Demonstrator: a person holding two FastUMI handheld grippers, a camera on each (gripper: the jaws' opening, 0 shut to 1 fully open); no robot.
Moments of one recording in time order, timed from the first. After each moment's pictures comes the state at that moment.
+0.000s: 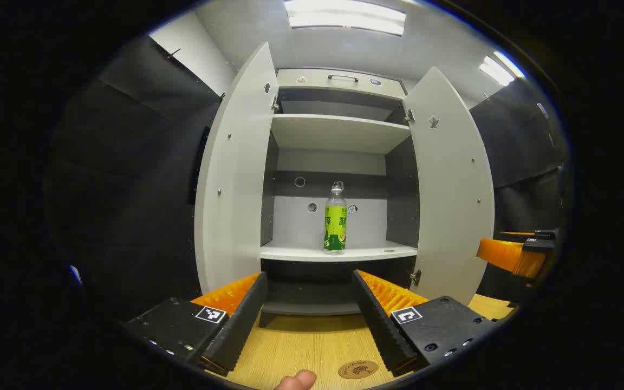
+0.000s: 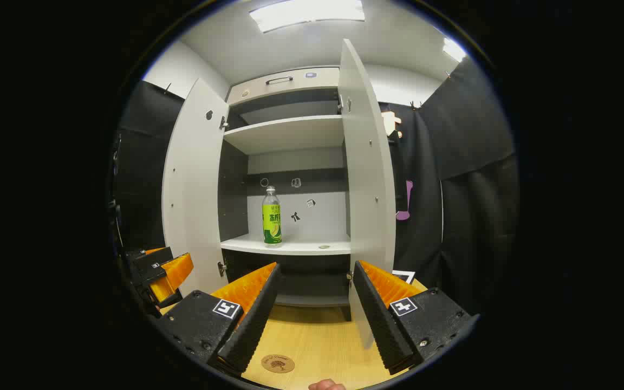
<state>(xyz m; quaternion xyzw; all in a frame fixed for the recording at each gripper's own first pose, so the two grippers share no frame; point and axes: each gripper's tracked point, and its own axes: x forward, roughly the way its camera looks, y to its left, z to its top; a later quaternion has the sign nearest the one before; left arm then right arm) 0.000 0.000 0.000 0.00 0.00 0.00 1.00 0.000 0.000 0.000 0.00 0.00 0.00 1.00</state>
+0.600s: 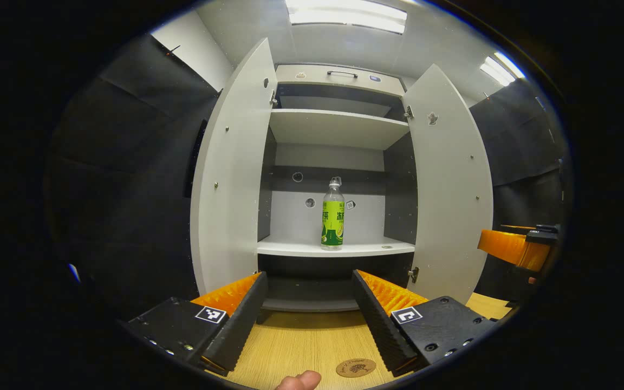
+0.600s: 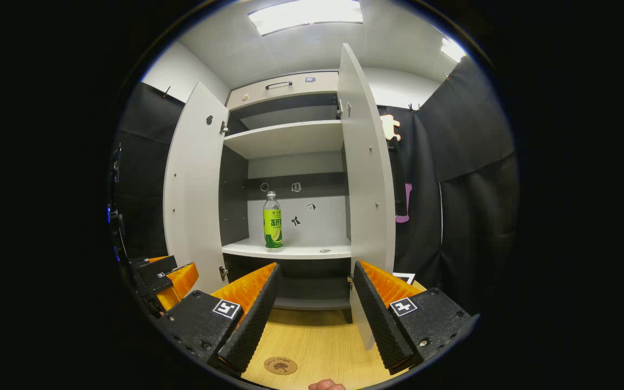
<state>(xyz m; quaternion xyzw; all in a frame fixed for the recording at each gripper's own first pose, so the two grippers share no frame) 0.003 -0.006 -0.008 0.00 0.01 -0.01 1.00 -0.002 0.000 0.006 0.00 -0.01 -0.01 1.00</state>
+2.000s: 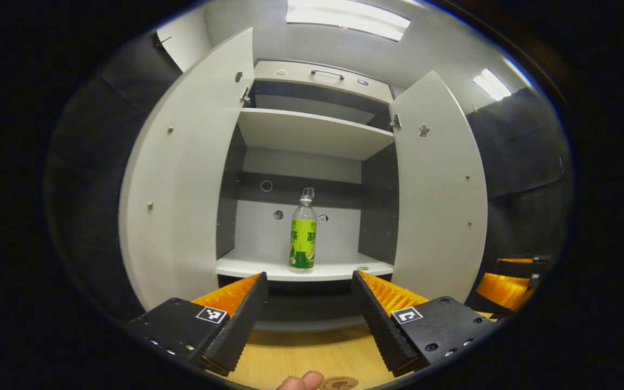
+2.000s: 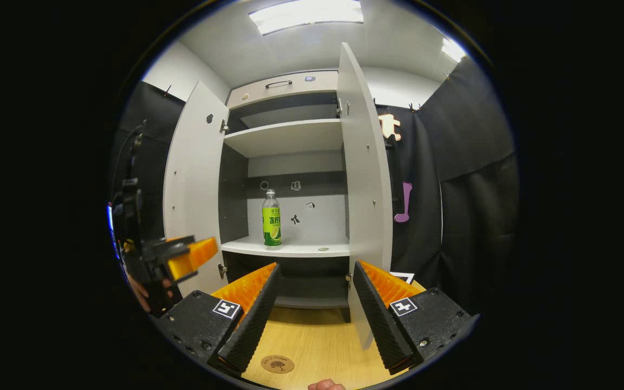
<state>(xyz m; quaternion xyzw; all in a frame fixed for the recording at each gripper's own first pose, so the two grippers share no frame) 0.087 -0.051 0.035 -0.04 0.00 -0.12 0.99 -0.006 -0.006 0.005 -0.01 0.00 0.00 1.00</state>
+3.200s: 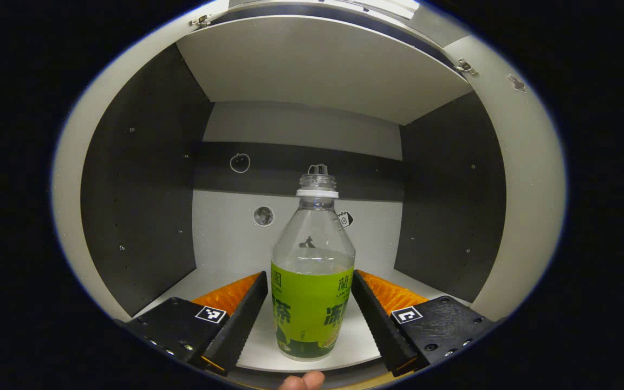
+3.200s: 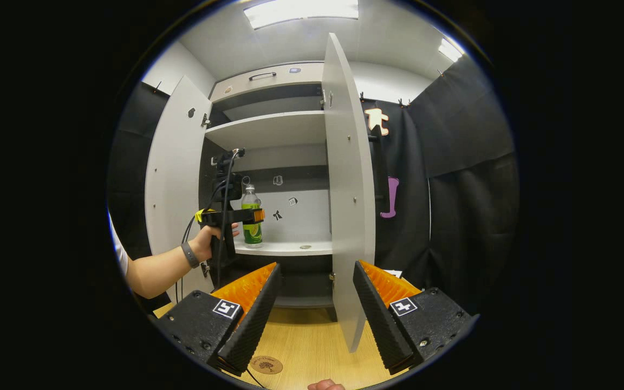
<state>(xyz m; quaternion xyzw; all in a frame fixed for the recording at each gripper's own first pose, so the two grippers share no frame) 0.360 -0.066 0.008 -0.02 0.04 -0.08 1.00 0.016 -0.031 0.008 0.00 0.01 -0.05 1.00</state>
